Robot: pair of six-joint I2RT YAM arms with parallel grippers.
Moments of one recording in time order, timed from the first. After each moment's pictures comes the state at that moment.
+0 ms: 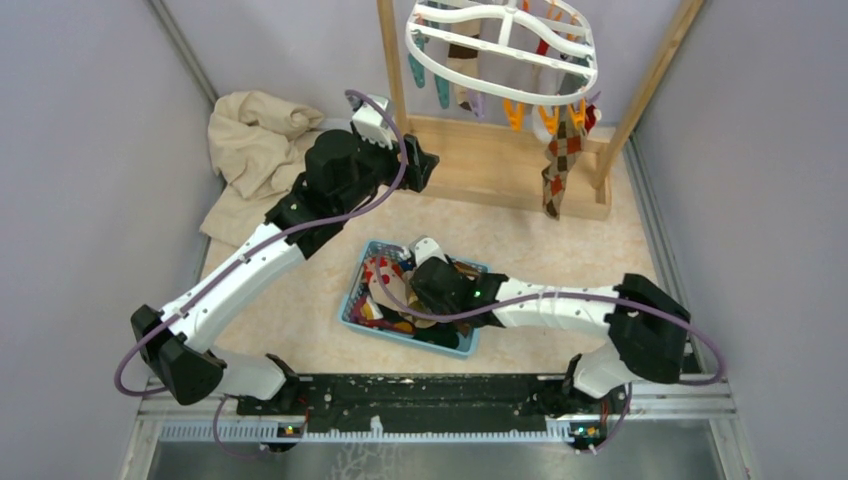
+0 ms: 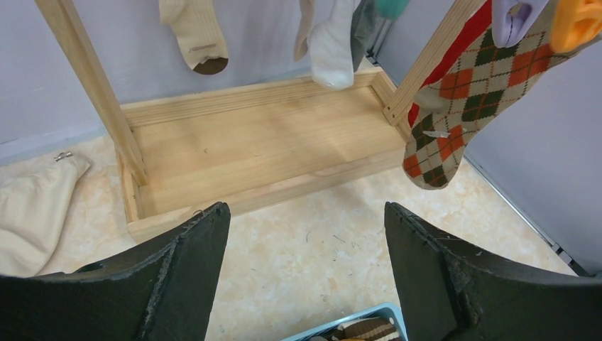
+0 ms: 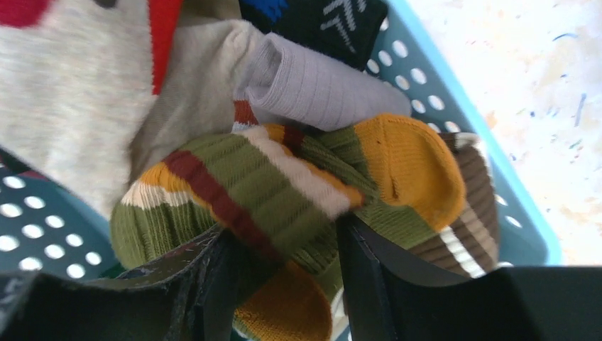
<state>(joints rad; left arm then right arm) -0.73 1.36 1.39 -0.11 -0.10 -0.23 1.12 1.42 0.88 -0.32 0.42 0.29</state>
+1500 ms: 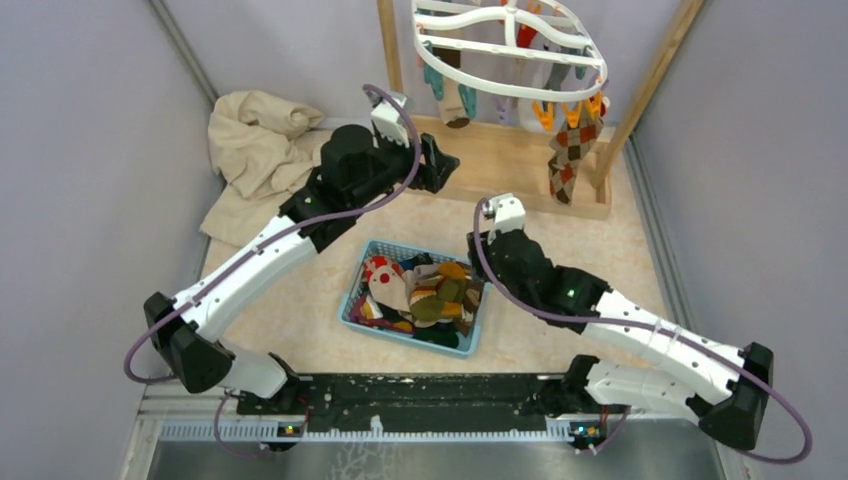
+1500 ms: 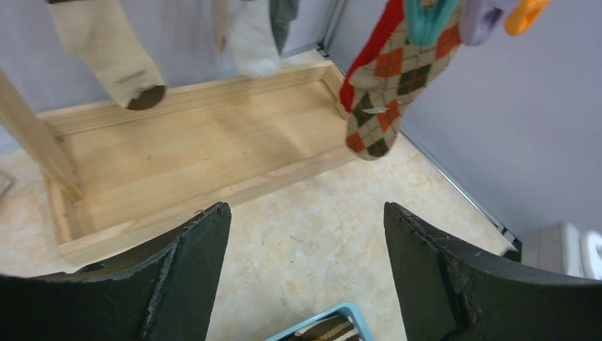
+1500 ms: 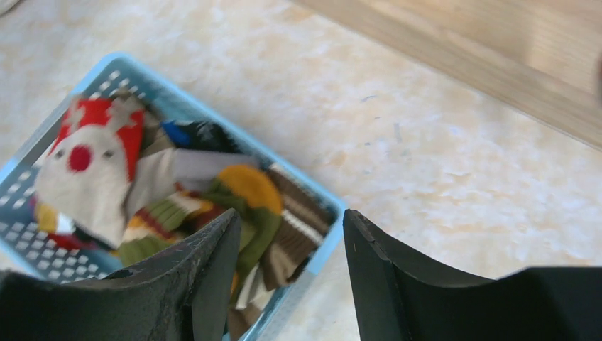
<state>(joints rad) -0.75 1.41 1.44 -0.10 -0.02 -0.27 1.01 0.94 0.86 -0.44 0.53 0.33</state>
